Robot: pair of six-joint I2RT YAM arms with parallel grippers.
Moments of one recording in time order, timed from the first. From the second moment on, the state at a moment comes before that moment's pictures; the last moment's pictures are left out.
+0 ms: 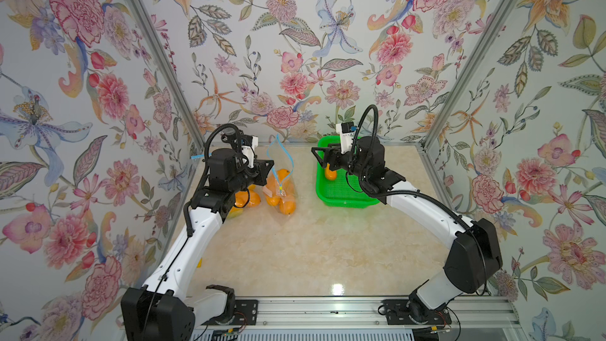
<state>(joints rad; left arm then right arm) -0.20 1.20 1.09 -0.21 0.48 -0.29 0.53 1.61 1.33 0.07 -0.17 0.36</state>
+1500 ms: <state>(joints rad) -0.27 1.21 1.08 -0.17 0.44 -0.30 0.54 1.77 1.56 -0.18 -0.08 0.38</state>
